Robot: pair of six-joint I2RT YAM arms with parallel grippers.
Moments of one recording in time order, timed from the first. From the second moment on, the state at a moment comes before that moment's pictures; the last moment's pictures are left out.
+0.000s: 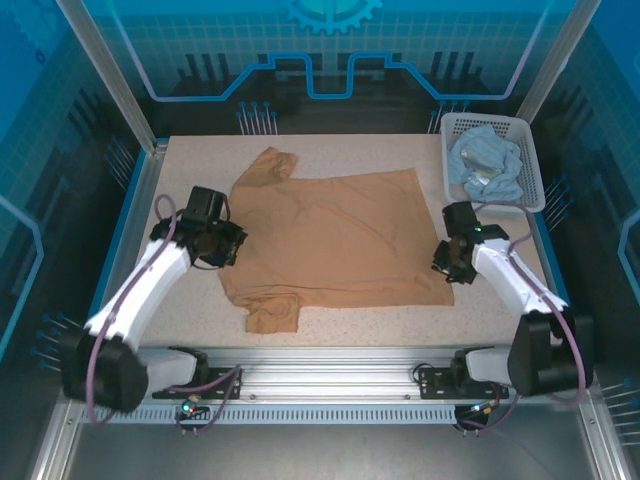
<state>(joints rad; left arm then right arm) -0.14 1.30 1.01 -0.82 0.14 -1.32 0.12 1.34 0.89 -0.88 0.08 0.65</state>
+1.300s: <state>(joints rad) 0.02 1.78 1.37 -0.85 0.19 -0.96 0.20 1.95 1.54 -0.97 -0.14 0.57</state>
